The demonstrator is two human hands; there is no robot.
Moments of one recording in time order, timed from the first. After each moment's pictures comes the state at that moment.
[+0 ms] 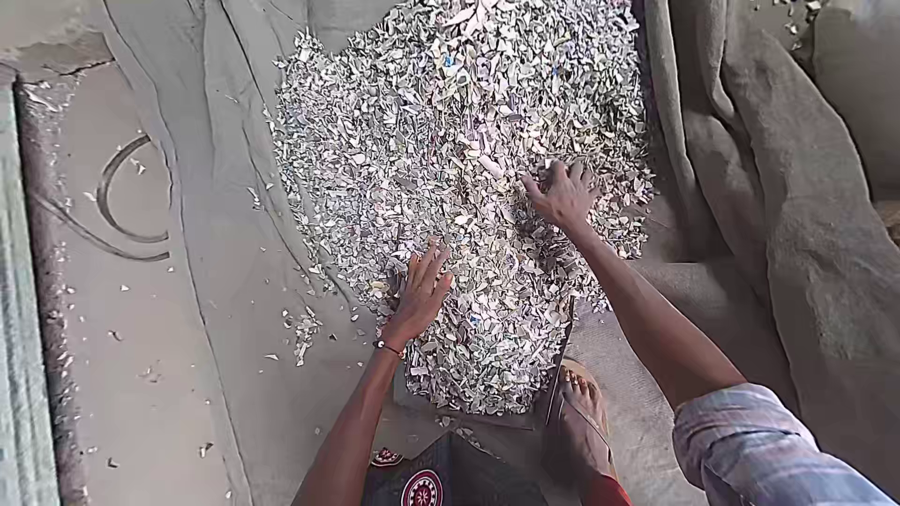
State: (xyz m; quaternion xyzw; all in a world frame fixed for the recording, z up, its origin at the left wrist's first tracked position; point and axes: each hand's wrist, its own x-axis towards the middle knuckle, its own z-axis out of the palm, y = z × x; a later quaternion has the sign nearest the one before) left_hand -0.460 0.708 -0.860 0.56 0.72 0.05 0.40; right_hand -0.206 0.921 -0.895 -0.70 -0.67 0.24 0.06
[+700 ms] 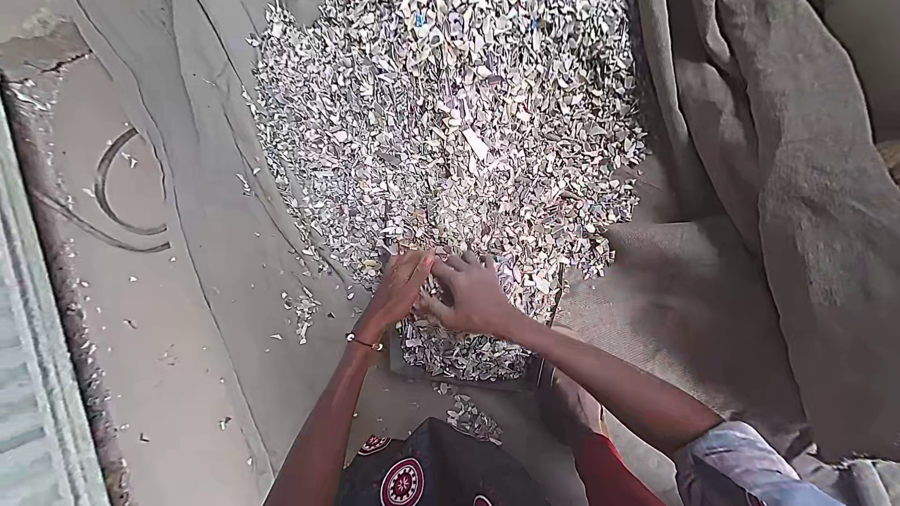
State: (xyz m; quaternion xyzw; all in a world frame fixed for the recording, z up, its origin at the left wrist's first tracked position) left_hand -0.459 0.691 -0.815 0.58 0.69 0.08 0.42; right_hand -0.274 0.727 -0.811 -0.38 -0.79 0.48 0.02
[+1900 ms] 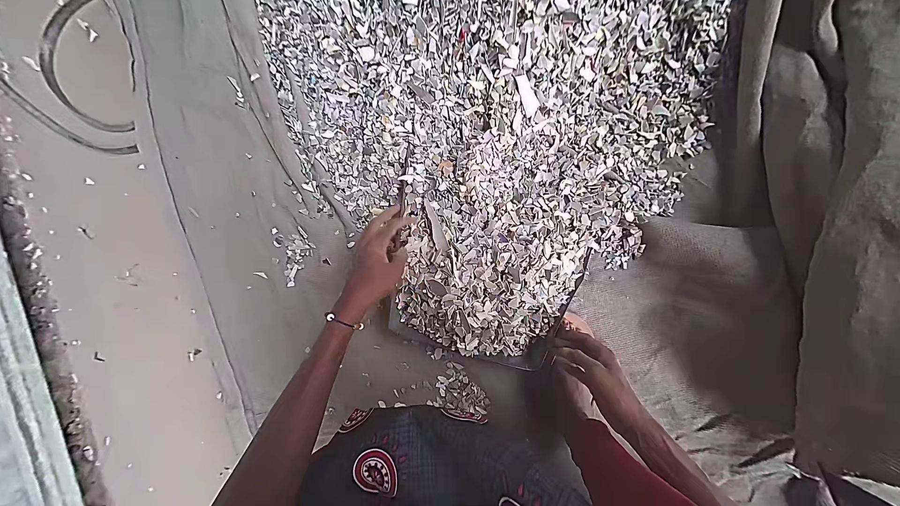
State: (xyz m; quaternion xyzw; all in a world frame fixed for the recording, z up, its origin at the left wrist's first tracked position) left_hand -0.505 0.634 -0.840 0.53 0.77 0.13 0.35; right_hand -0.110 0.595 -0.840 -0.66 -0.25 0.70 0.09
